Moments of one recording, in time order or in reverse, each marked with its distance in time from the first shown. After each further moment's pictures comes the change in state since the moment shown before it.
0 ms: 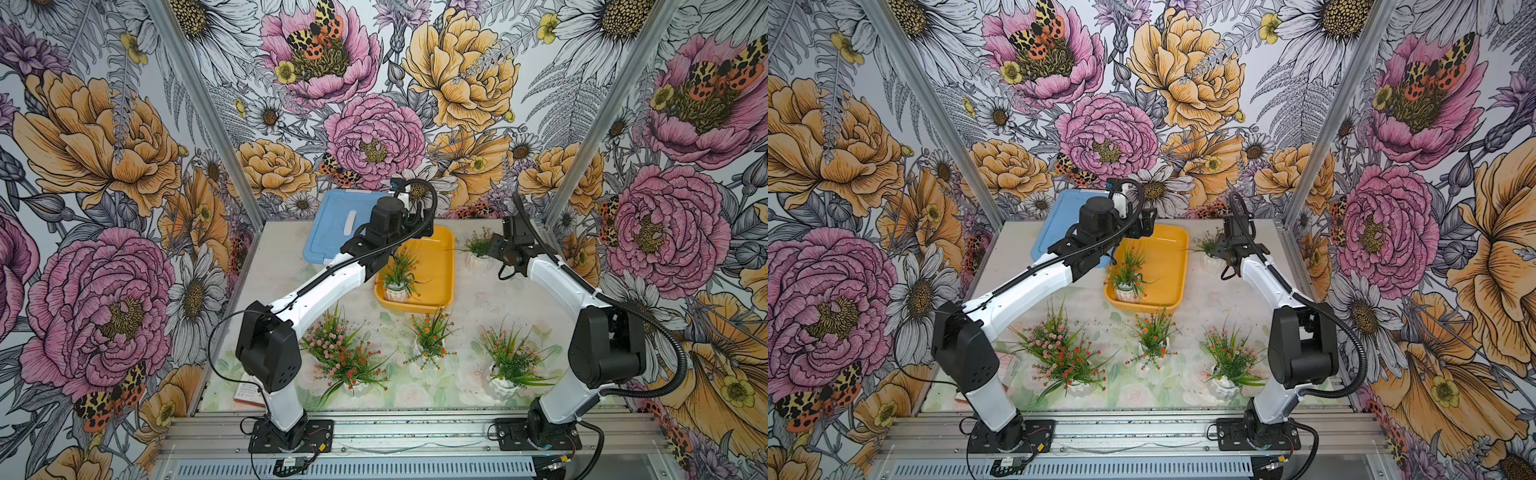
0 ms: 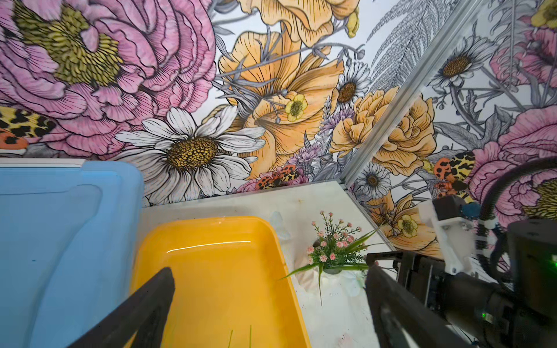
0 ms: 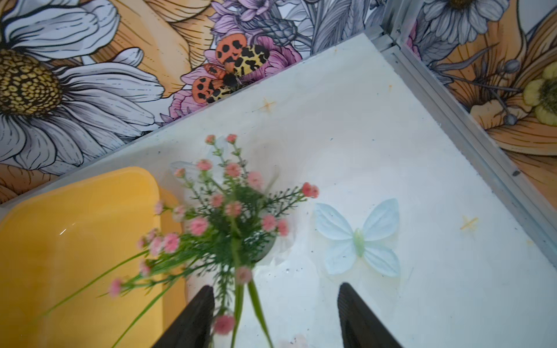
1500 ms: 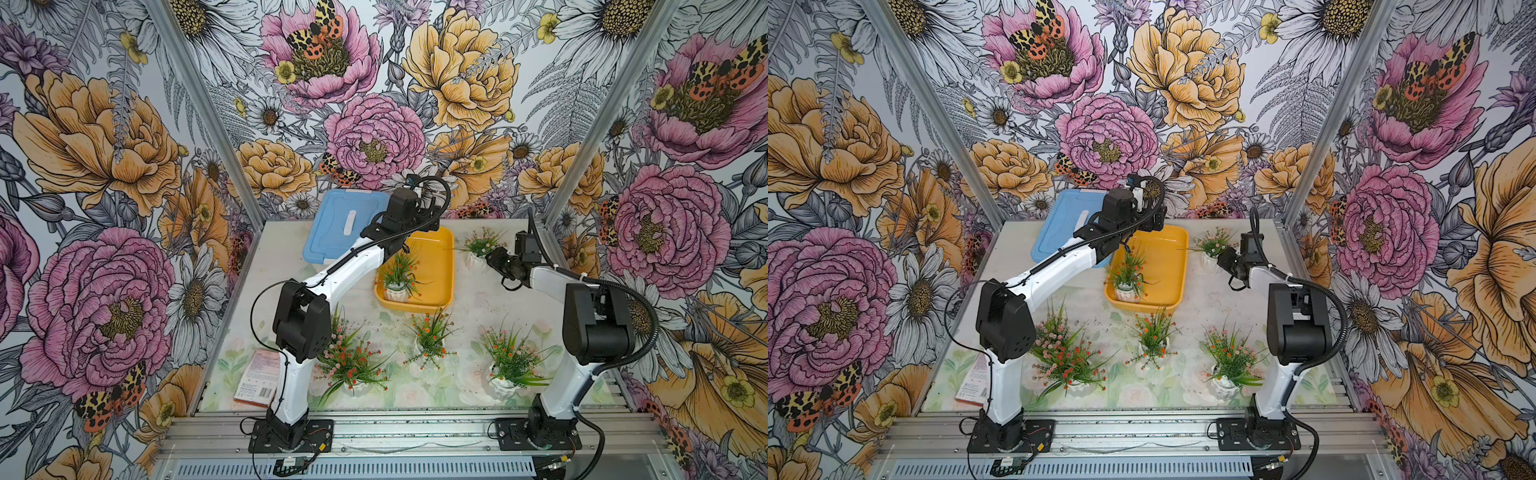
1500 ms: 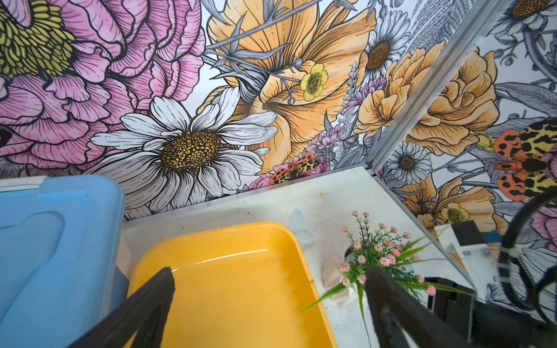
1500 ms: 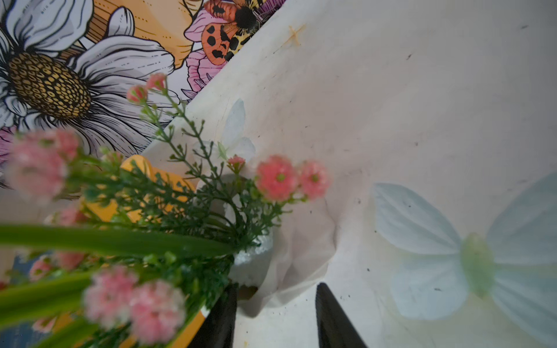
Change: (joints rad) left arm 0.034 0.228 0.225 -0.082 0.016 0.096; right arm -0.123 0.182 -0.129 0.361 -0.391 0.119
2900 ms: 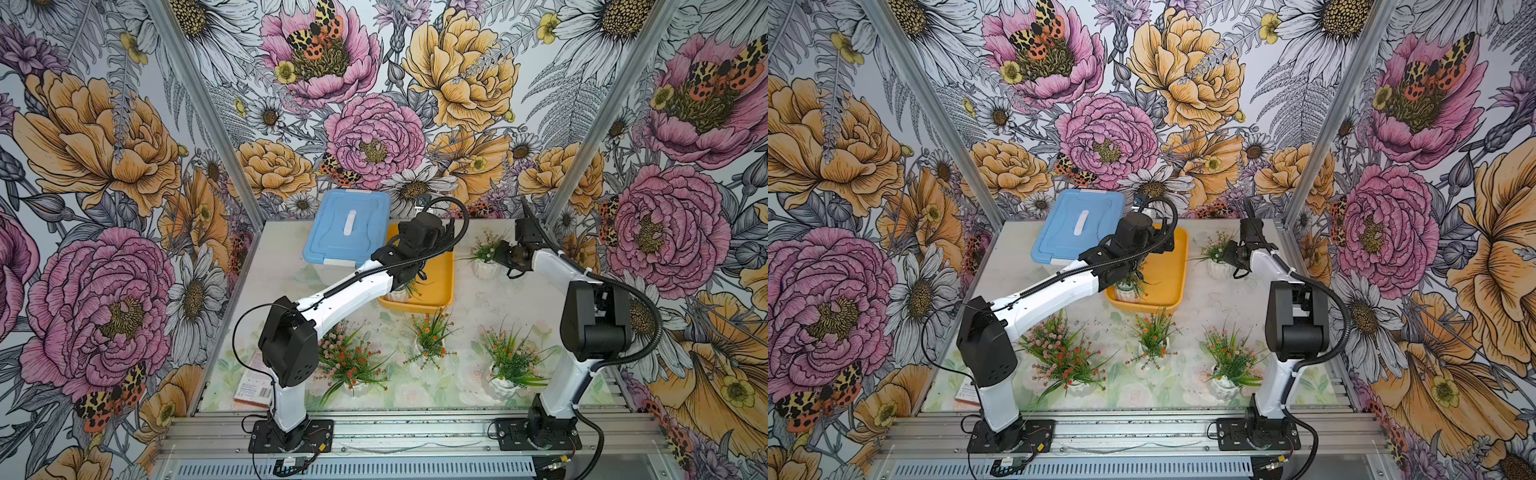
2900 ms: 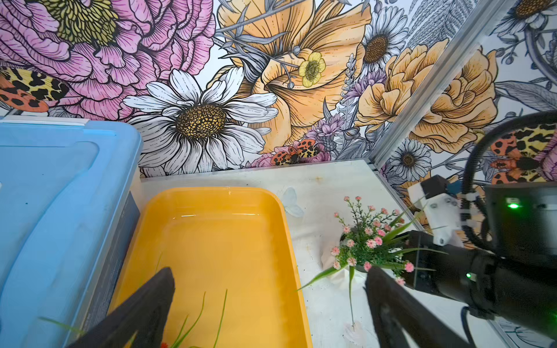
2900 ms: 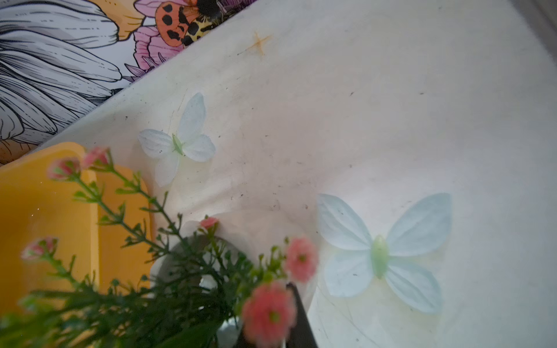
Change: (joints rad) left arm -0.185 -0.166 -0.175 -0.035 -0.306 -0.120; right arm 0.003 -0.024 0.201 -0.371 0.150 -0.190
